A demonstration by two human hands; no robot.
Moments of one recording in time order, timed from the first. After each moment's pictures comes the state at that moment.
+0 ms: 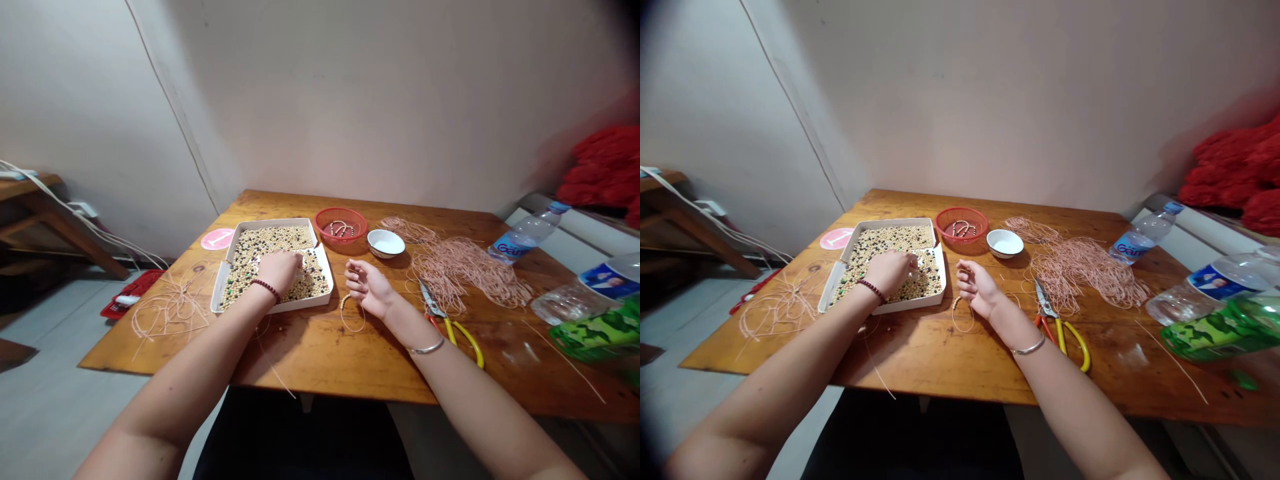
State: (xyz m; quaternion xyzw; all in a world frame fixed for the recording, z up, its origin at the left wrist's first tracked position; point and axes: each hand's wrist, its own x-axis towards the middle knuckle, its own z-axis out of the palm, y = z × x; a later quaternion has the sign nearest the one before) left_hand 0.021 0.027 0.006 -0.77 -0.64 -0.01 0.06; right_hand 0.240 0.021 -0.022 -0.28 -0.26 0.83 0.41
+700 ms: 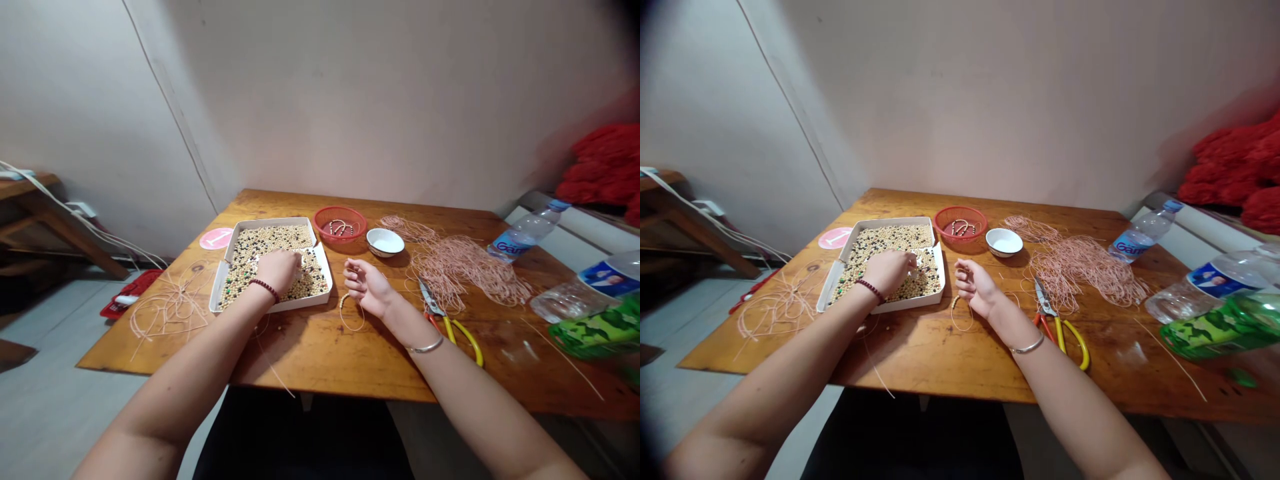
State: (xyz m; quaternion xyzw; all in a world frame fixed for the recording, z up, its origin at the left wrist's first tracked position) left_hand 0.023 0.026 0.008 -0.76 -0.65 0.00 0.05; right_hand 0.239 0.019 -0.019 -0.29 -0.26 0.83 0.41
